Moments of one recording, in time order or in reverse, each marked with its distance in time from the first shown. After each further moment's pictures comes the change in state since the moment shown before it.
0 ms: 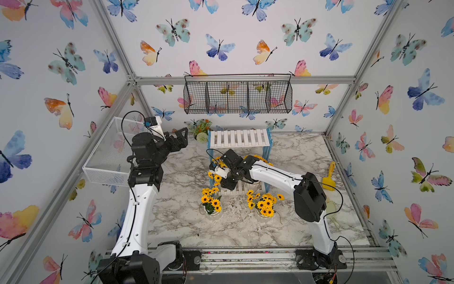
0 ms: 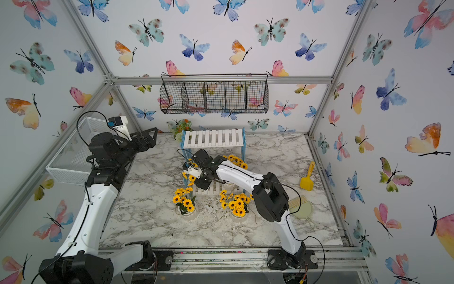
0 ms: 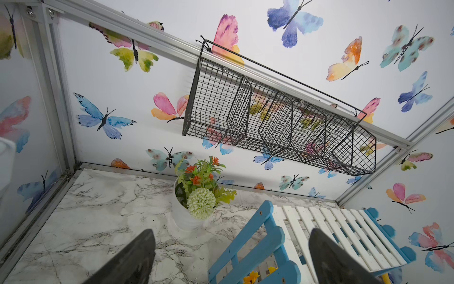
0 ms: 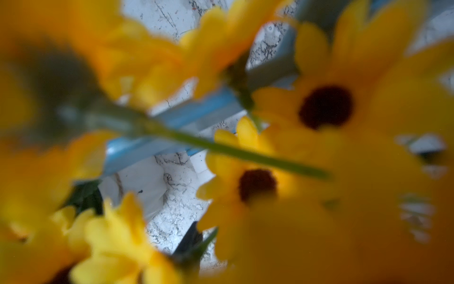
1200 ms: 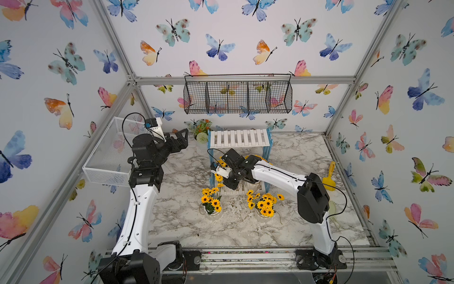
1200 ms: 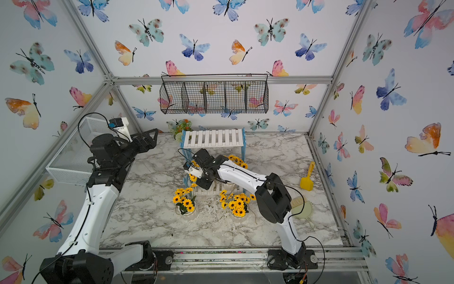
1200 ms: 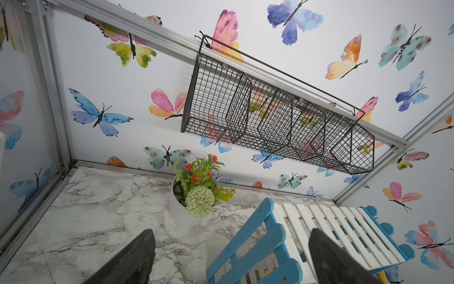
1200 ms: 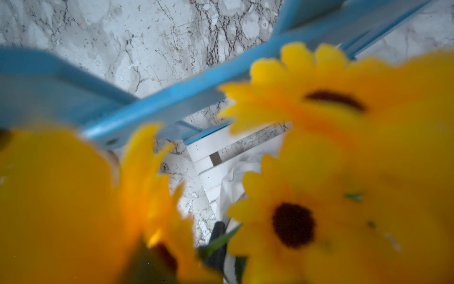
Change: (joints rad) left arm 0.007 0.000 -0.028 0.030 0.018 -0.011; right arm 0.007 -0.075 -0.038 -0.032 0.034 -0.022
